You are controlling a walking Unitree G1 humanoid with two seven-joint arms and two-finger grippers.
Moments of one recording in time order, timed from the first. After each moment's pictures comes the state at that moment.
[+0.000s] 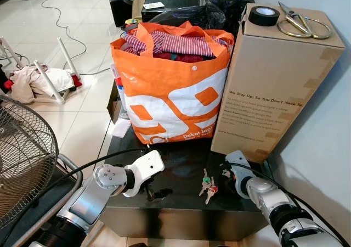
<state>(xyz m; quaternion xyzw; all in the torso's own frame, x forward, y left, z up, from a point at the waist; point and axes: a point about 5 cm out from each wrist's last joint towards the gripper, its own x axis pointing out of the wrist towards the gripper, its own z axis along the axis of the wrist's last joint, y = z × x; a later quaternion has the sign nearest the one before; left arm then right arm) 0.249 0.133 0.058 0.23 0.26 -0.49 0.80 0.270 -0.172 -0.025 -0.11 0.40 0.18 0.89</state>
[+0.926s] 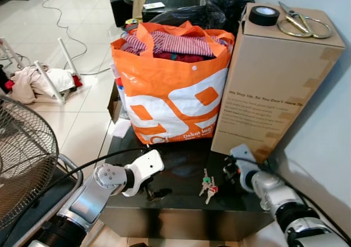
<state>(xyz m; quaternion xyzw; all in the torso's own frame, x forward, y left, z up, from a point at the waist) 0.251 0.134 0.057 0.23 0.27 -0.49 0.80 0.281 -0.185 -0.008 -0.11 0.35 0.19 0.91</state>
